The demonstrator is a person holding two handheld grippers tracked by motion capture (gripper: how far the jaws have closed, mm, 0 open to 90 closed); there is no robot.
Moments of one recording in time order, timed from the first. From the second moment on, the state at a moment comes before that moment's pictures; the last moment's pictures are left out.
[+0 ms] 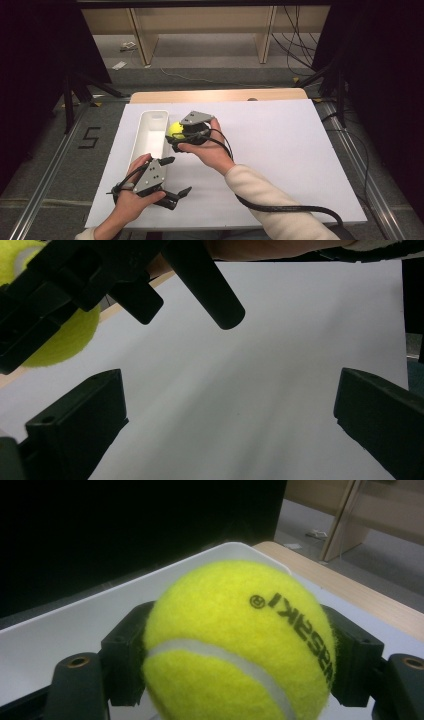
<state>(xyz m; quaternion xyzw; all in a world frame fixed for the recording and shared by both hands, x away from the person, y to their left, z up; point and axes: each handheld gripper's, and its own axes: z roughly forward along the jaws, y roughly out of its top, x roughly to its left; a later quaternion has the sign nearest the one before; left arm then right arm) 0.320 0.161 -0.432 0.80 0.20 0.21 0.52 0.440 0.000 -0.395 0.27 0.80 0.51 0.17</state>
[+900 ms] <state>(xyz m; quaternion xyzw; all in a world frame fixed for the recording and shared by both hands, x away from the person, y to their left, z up) 0.319 0.160 -0.432 0.80 0.20 0.21 0.52 0.445 0.014 -0.394 0.27 0.80 0.50 0.17</state>
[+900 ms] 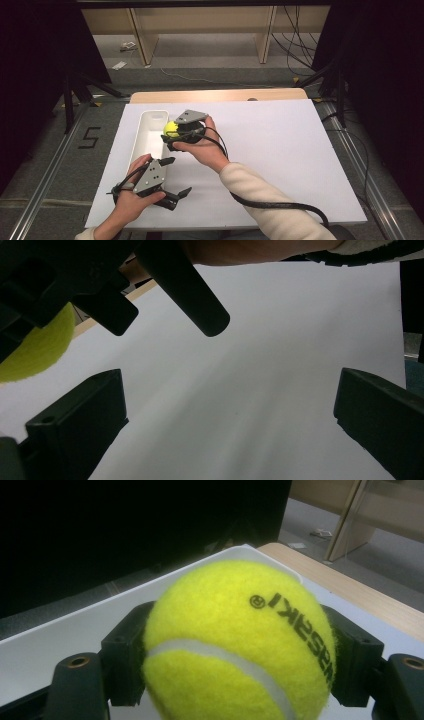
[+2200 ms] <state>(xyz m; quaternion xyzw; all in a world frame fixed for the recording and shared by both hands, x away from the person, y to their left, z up) 0.319 0.161 -0.431 0.80 0.19 0.21 0.52 0.449 0.032 -0.390 0.25 0.81 0.50 0.16</state>
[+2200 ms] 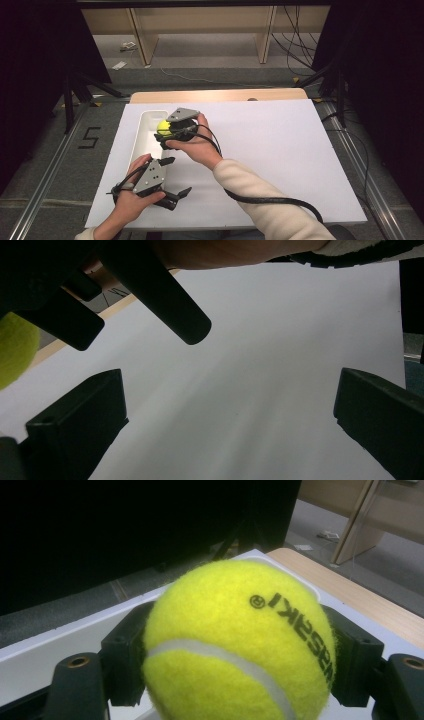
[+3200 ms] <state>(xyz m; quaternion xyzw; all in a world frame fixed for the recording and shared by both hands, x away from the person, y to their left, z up) 0.318 0.160 -0.432 0.80 0.19 0.21 0.53 0.453 0.047 -0.392 0.24 0.82 0.50 0.15</state>
